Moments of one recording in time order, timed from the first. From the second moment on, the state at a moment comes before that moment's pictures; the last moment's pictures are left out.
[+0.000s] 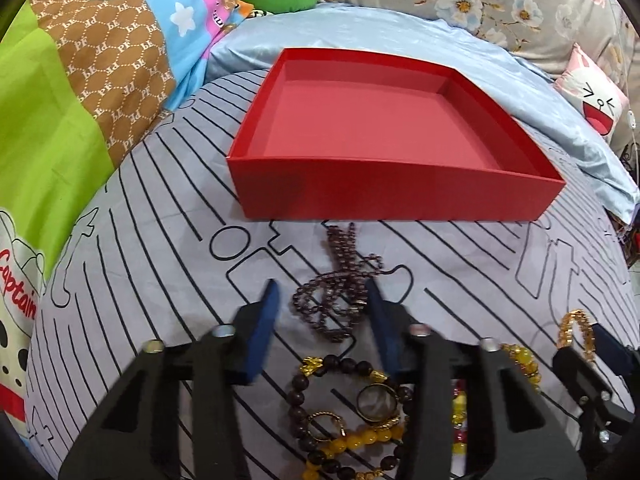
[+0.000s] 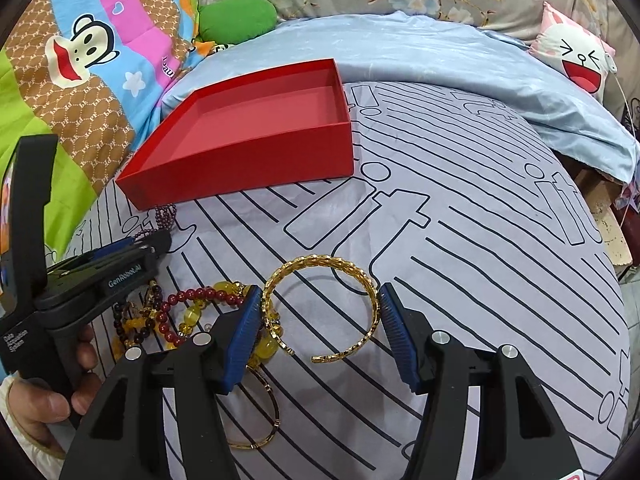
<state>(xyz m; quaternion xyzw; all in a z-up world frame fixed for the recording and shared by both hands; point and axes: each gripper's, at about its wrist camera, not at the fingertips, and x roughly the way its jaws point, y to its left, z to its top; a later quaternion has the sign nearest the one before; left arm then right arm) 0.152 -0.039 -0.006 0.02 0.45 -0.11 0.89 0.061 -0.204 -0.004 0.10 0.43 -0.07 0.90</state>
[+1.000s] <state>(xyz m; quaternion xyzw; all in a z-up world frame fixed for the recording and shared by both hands) 0.175 -0.055 0.134 0.01 0.35 -0.18 0.92 0.148 -0.209 0.098 0.10 0.37 0.02 0.92</state>
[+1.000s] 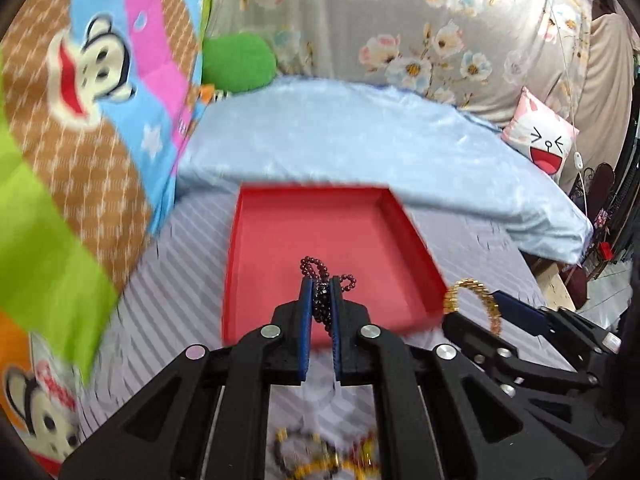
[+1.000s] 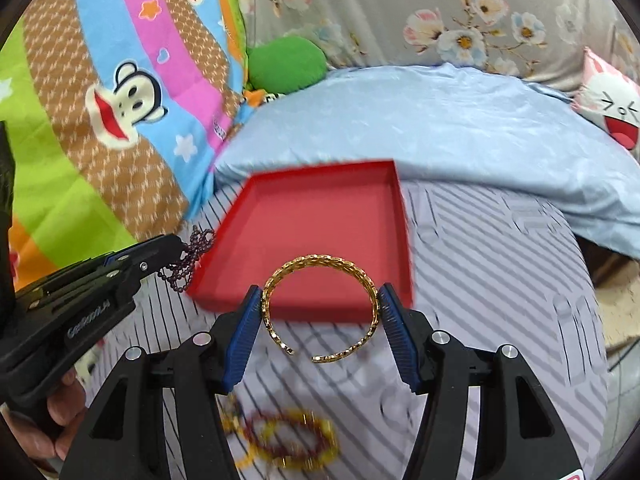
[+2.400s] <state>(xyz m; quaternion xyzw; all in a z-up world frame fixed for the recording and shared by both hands) 0.367 -0.086 0.065 0.03 0.41 -0.13 0.90 0.347 -0.221 0.040 0.04 0.45 -0.01 0.89</state>
